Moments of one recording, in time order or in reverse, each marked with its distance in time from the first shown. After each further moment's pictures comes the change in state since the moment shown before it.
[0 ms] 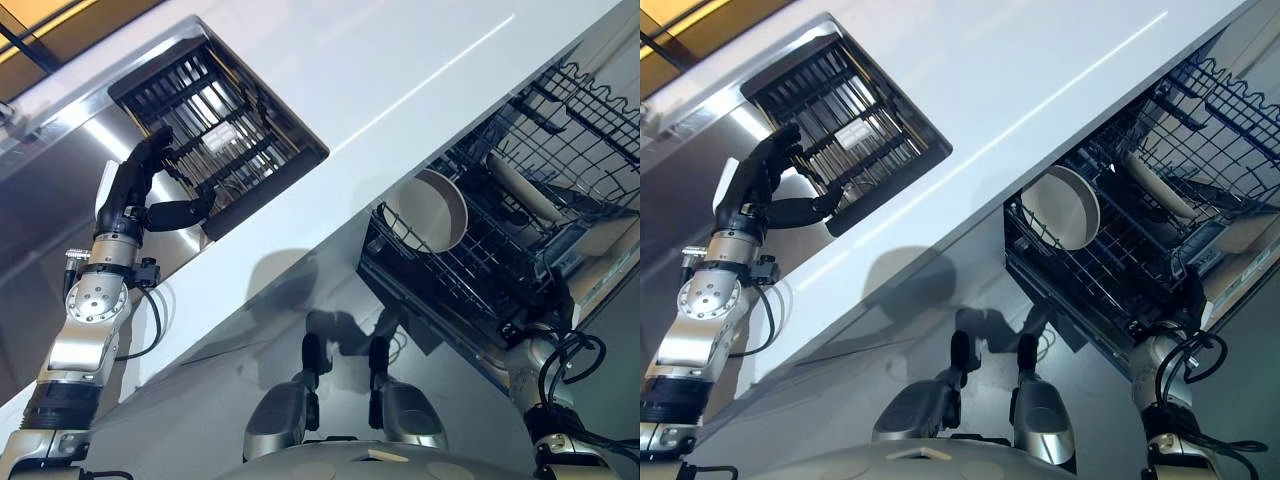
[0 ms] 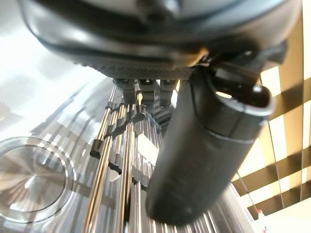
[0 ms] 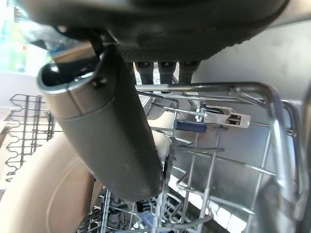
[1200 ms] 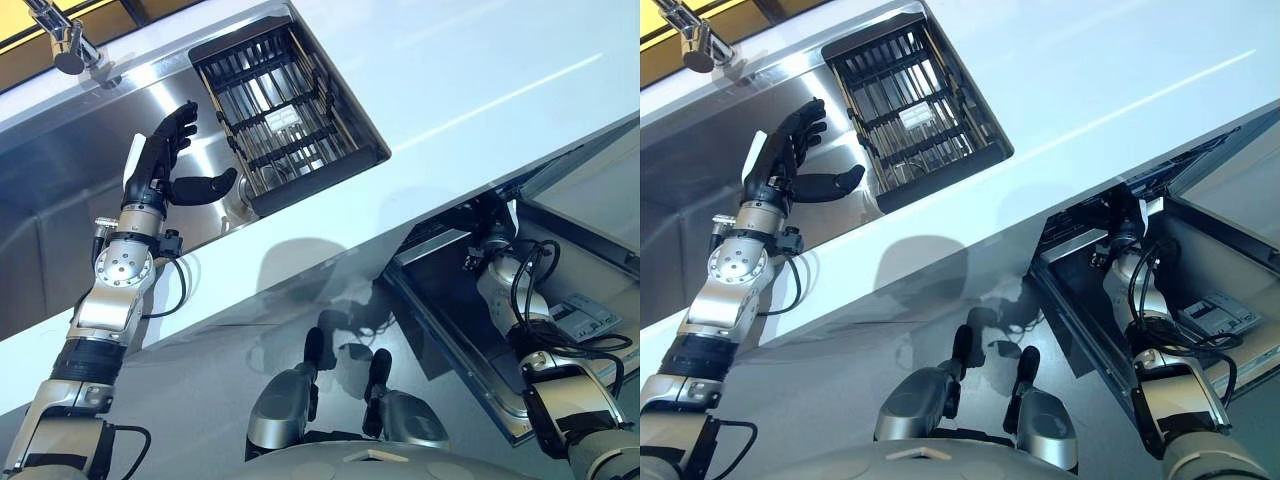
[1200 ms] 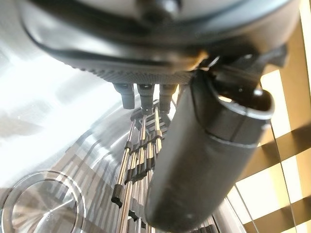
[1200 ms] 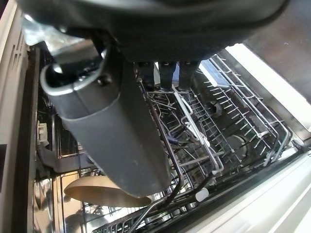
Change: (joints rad) left arm -0.198 -0.026 -0.121 0.157 0.008 -0.003 -0.025; right arm -0.393 -0.078 0.257 0.080 -0.226 0.145 0.106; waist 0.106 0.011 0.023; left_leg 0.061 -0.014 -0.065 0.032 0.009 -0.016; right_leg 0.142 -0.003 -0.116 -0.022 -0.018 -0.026
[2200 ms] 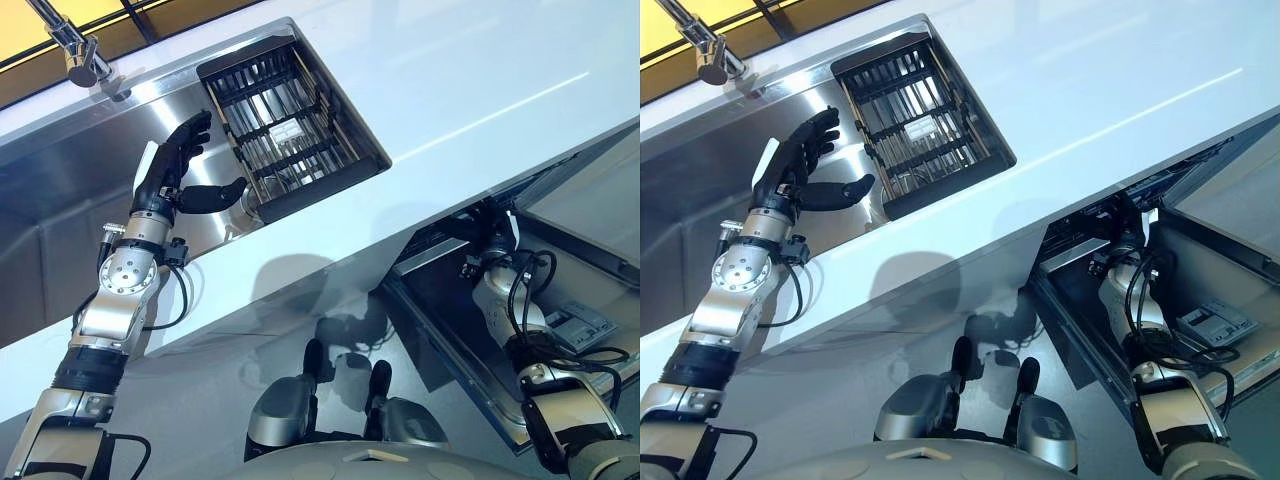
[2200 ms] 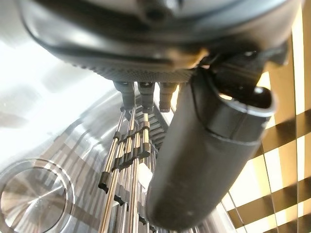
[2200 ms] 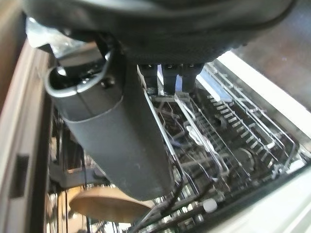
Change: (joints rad) left arm 0.064 -0.002 0.000 -0.071 -0.013 0.000 -0.018; right arm 0.121 0.019 -0.070 -0.161 -0.023 0.004 -0.134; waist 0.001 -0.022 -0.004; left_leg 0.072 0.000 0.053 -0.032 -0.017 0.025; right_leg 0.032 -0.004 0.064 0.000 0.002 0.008
